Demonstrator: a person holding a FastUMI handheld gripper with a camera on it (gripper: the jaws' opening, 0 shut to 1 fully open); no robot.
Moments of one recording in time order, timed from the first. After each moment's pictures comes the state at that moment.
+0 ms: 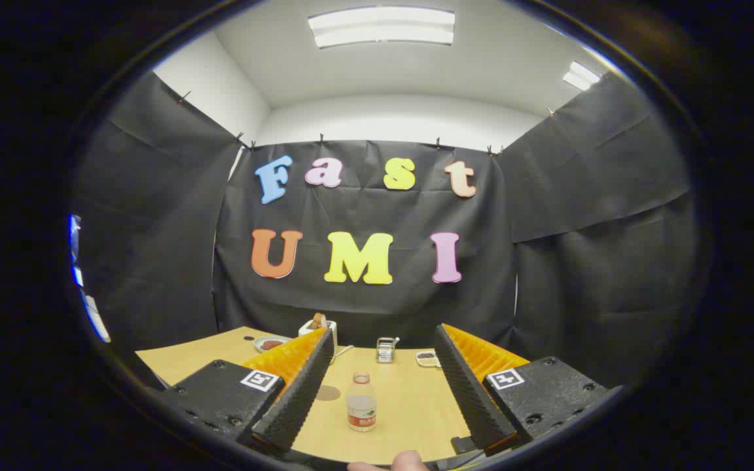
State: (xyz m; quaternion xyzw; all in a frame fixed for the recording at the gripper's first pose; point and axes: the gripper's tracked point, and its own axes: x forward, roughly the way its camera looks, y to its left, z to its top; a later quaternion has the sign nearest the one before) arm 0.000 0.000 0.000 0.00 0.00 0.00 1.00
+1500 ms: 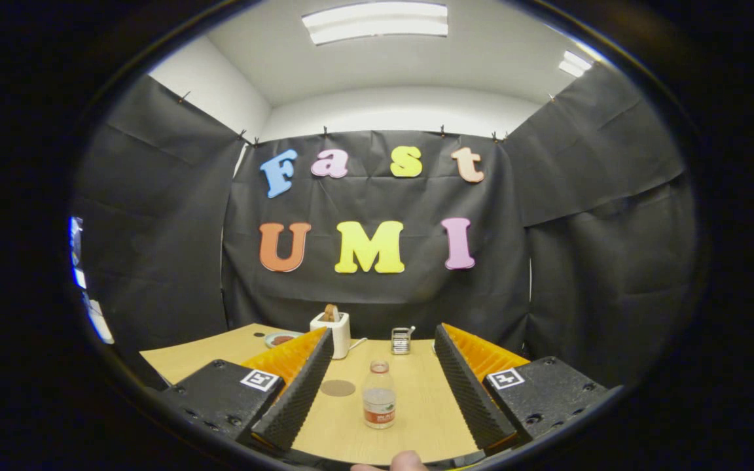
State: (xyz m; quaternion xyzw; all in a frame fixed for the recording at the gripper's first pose) arm 0.019 0.018 -0.053 0.02 0.01 0.02 1.00
